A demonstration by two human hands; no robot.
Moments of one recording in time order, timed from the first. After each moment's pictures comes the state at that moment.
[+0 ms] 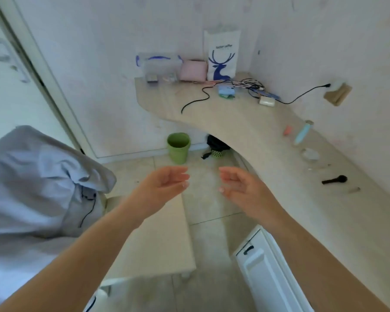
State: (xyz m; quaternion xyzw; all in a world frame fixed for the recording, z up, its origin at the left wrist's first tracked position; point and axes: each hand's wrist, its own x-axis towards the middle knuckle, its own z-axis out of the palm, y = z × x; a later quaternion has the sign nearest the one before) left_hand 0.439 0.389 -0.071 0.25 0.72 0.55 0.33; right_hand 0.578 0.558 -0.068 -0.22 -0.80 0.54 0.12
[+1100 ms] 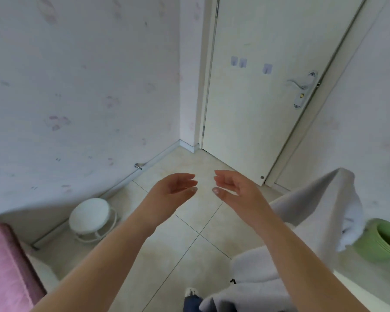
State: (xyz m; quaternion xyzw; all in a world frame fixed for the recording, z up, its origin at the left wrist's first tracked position) left_hand 0.267 -0.250 -0.074 -0.11 0.75 0.65 0.02; right_hand 0.204 -0.067 -0.088 0.17 -0.80 0.57 -0.11
